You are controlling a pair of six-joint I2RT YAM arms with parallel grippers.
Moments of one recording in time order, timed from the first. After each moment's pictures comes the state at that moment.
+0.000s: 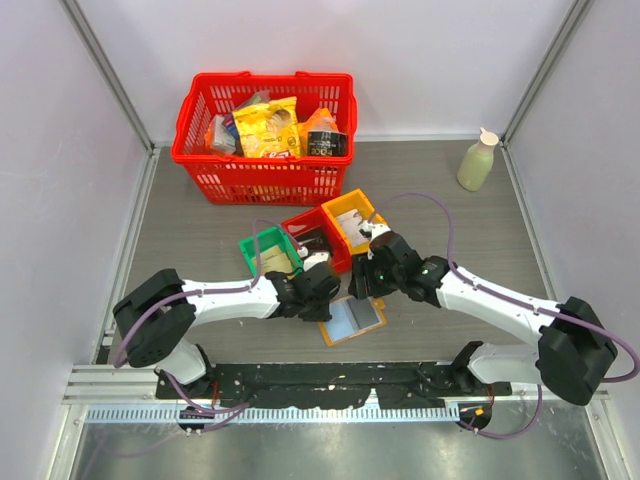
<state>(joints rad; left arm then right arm) -1.05 1.55 0.82 -0.33 -0.13 -0.93 0.78 1.23 0.71 -0.35 -0.02 0.49</state>
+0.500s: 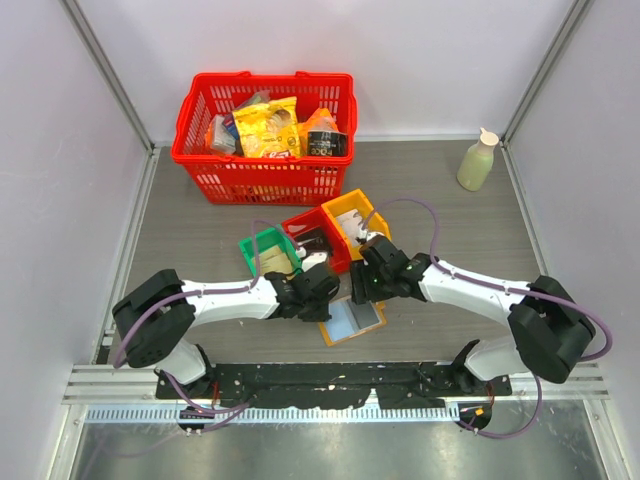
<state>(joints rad) -1.06 1.55 0.81 -0.32 -0.15 -0.95 0.78 1.37 0.75 -0.38 0.01 0.52</state>
